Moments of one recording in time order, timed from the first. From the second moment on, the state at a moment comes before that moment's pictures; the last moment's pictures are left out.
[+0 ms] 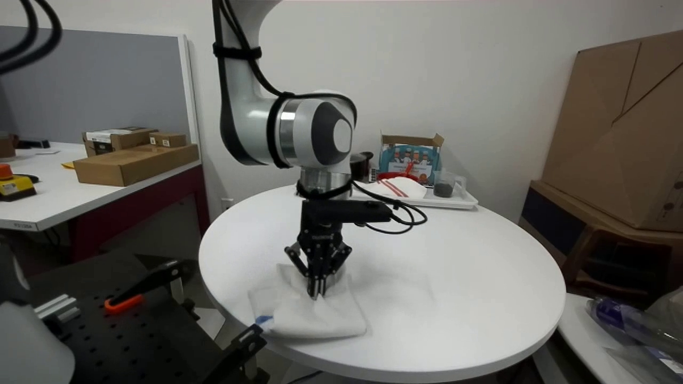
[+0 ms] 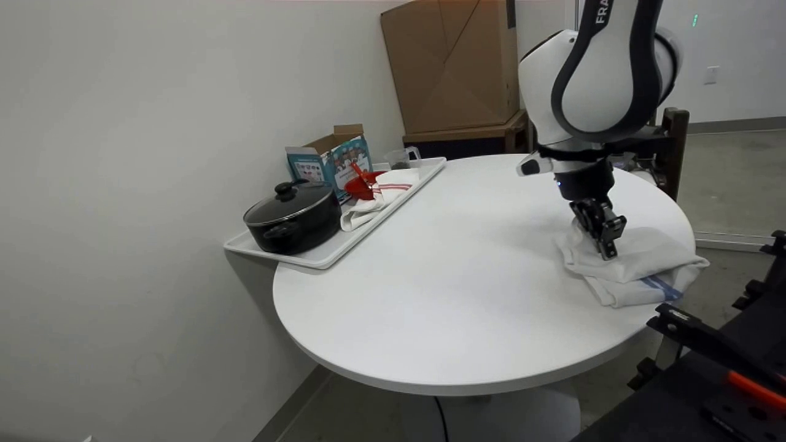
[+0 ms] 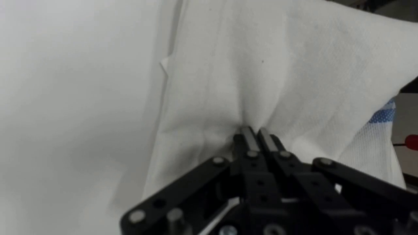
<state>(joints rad) -0.15 0.48 0.02 -2.49 -0.50 2.72 -0.82</state>
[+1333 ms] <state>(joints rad) -0.26 0.81 -0.18 -1.83 -0.38 2.65 -0.60</state>
